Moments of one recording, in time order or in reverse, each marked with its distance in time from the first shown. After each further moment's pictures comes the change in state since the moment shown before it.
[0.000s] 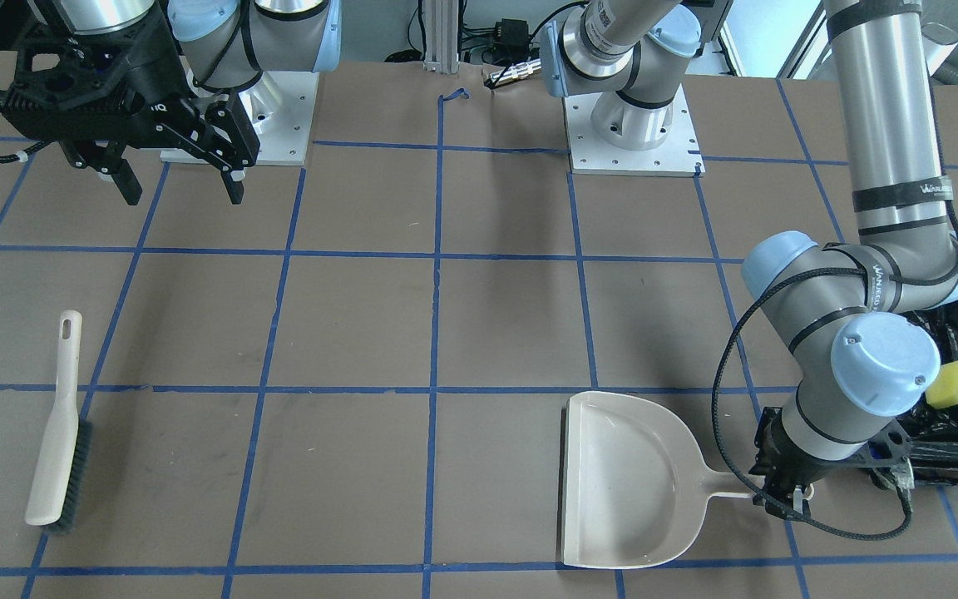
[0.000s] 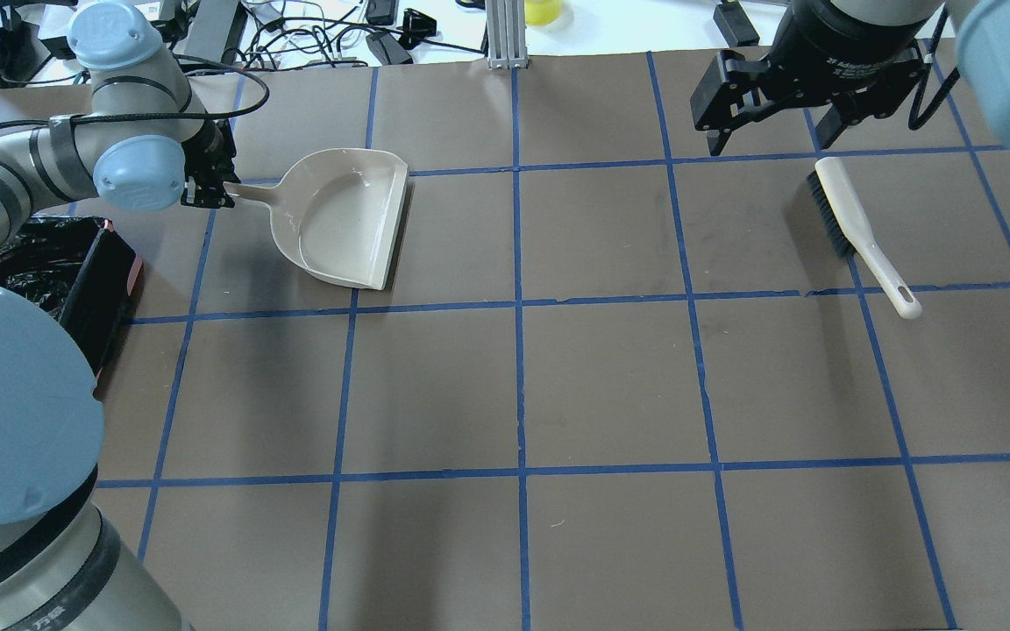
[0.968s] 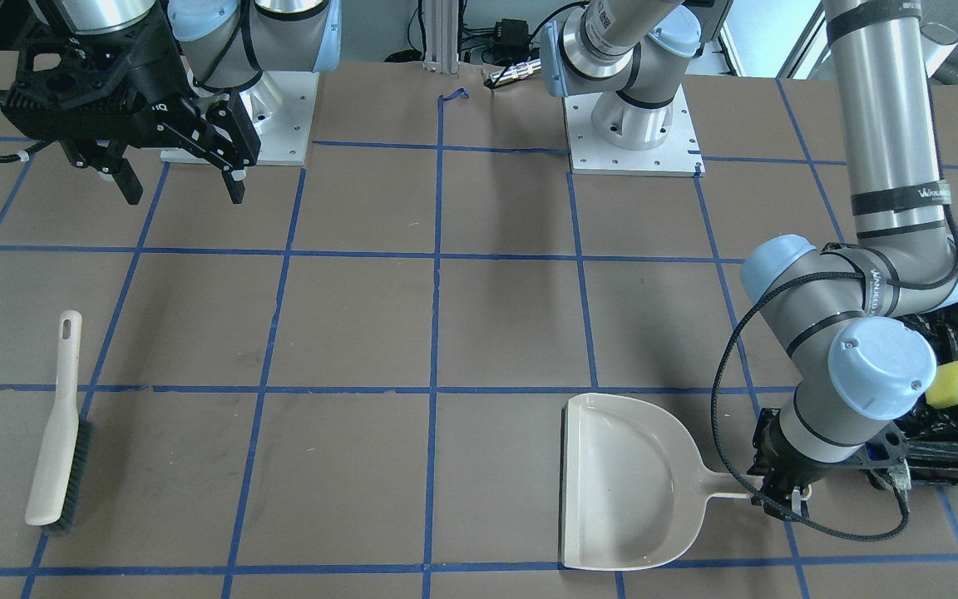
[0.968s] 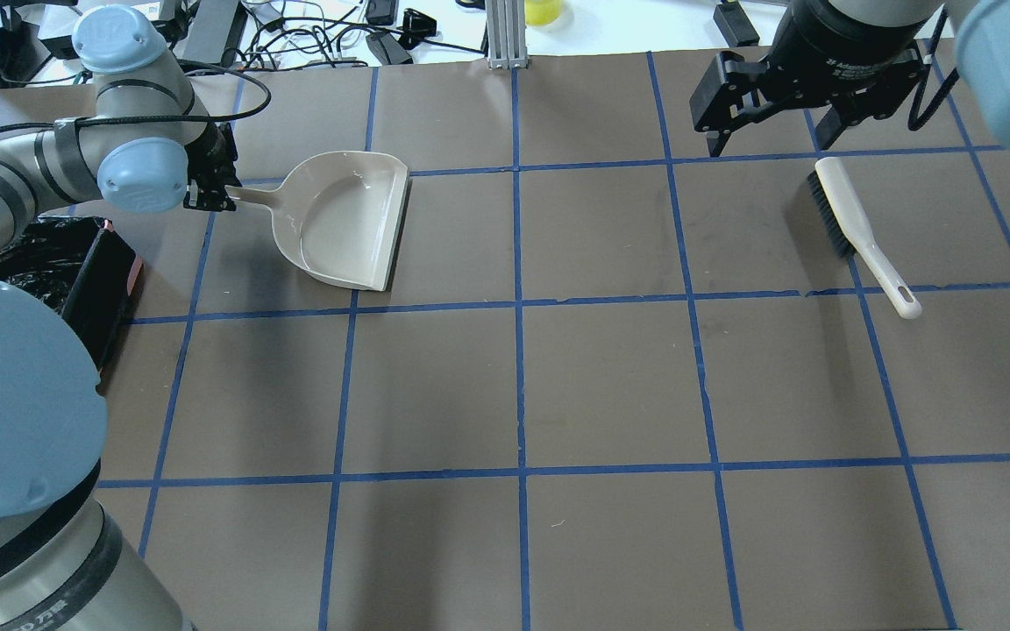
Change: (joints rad) left arm 0.000 -0.007 -0.001 0.000 0.002 -0.025; right arm 0.001 0.000 0.000 0.001 0.000 0.000
